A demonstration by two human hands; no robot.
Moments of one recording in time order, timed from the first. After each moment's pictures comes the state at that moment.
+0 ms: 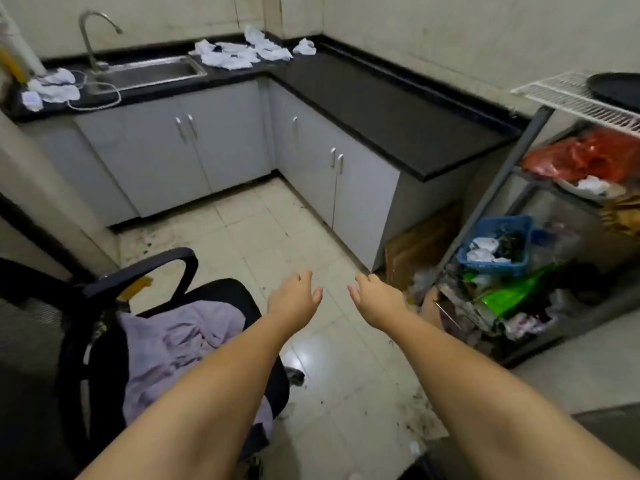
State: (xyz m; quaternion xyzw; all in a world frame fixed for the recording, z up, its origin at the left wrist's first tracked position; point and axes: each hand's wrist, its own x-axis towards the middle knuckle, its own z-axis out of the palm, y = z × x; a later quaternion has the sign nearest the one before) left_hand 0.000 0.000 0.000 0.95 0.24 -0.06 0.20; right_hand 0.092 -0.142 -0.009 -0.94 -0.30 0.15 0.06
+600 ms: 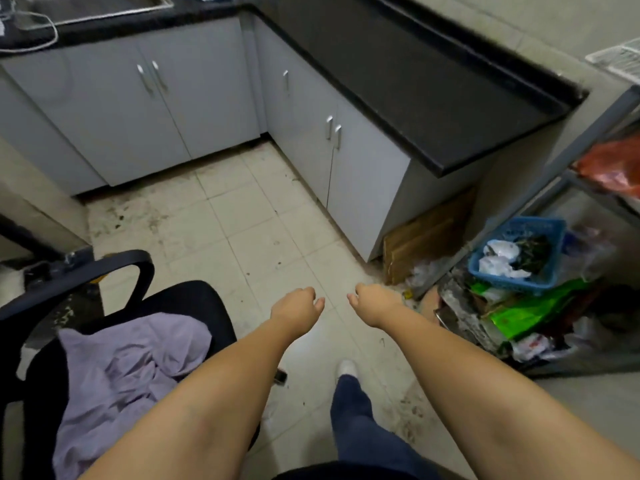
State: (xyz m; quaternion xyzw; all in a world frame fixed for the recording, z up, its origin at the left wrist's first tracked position) left_hand 0.141 0.027 -0.083 0.91 0.26 -0.20 0.25; right_hand 0.243 -0.105 -0.082 -0.91 -0.30 0.29 -0.04
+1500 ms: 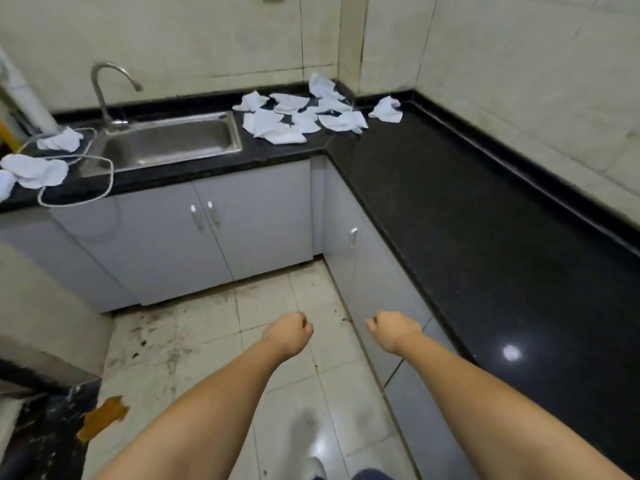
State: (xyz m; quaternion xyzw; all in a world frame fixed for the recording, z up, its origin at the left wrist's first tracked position) left_hand 0.549 0.473 -0.027 0.88 0.36 -0.14 0.26; right_hand 0.705 0.329 -0.031 -0.89 -0.35 0.28 -0.02
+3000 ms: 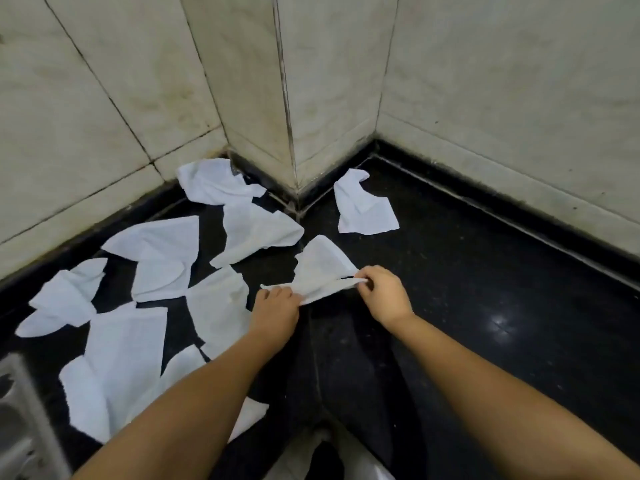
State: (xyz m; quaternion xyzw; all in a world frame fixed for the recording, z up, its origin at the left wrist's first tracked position) left_hand 1.223 1.055 -0.056 1.00 0.01 -0.05 0.02; right_hand 1.293 0.855 -0.022 -0.93 -0.12 0.09 0.33
